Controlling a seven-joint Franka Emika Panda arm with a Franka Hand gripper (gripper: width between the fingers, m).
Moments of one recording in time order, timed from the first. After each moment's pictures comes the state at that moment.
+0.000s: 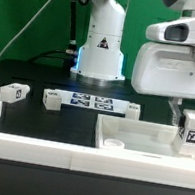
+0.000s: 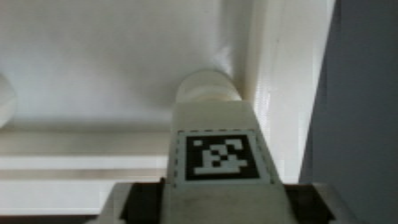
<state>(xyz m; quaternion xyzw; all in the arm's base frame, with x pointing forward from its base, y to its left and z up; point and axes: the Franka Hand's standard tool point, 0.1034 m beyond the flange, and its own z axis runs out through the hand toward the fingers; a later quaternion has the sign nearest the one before) 0.622 0.119 0.078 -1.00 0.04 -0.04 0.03</state>
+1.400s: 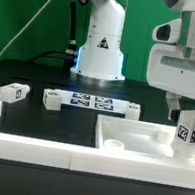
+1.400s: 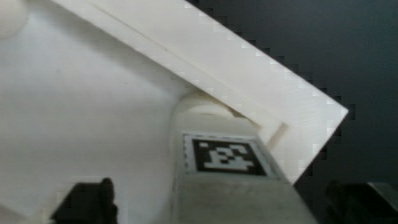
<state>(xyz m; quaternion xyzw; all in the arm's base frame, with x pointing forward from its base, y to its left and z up) 0.621 0.122 0.076 -0.90 0.43 -0.02 0.04</state>
